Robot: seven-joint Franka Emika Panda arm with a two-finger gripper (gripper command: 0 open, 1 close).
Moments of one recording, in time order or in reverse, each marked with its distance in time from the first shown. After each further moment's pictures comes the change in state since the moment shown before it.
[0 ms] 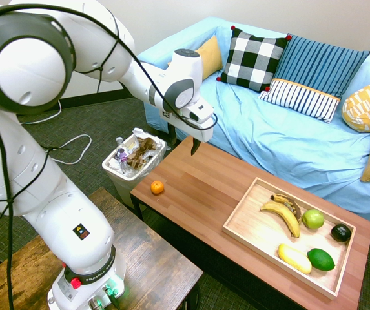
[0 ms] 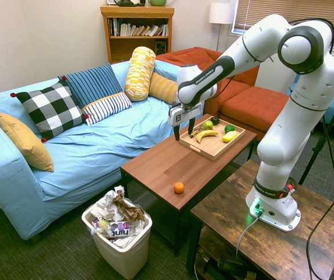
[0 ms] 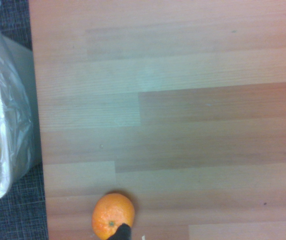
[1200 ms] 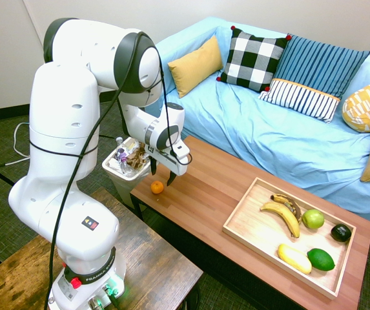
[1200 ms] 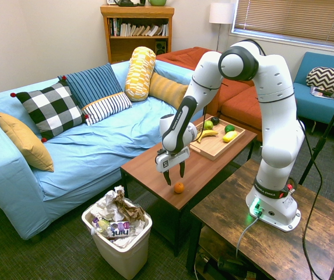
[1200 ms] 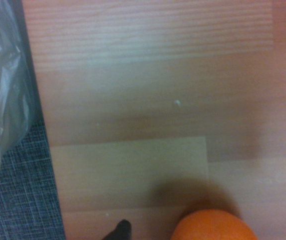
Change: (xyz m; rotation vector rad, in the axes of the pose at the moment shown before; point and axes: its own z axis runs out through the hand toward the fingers) arm -0.050 -0.058 0.205 -0.127 -0.155 0.023
